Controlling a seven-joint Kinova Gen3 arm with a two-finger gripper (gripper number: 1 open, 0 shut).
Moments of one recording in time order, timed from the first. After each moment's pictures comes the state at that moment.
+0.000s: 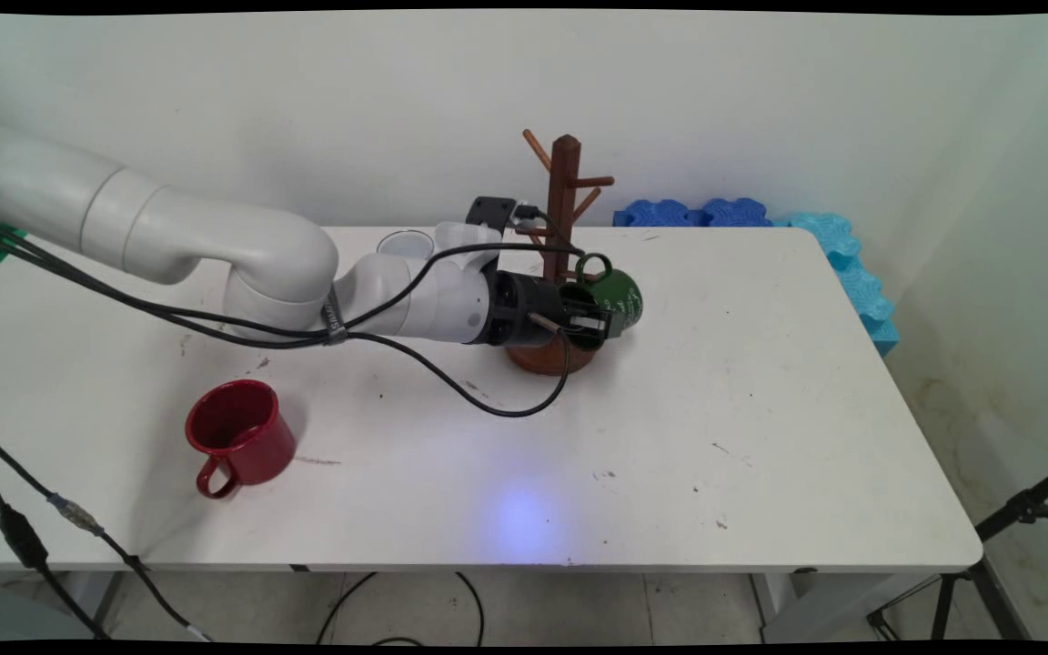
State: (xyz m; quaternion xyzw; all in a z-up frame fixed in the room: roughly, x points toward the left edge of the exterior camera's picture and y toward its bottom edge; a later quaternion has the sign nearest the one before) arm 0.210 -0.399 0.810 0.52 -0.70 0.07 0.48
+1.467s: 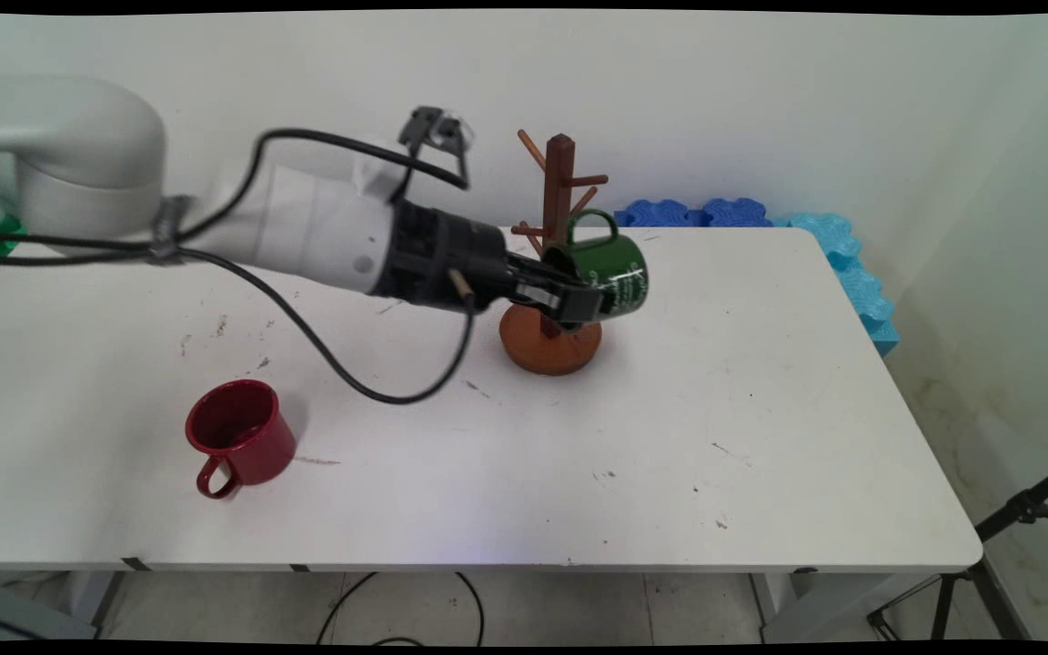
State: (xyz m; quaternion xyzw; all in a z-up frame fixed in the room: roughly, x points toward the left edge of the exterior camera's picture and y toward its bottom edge) arm 0.254 -0.338 0.927 0.42 -0.75 0.03 0.51
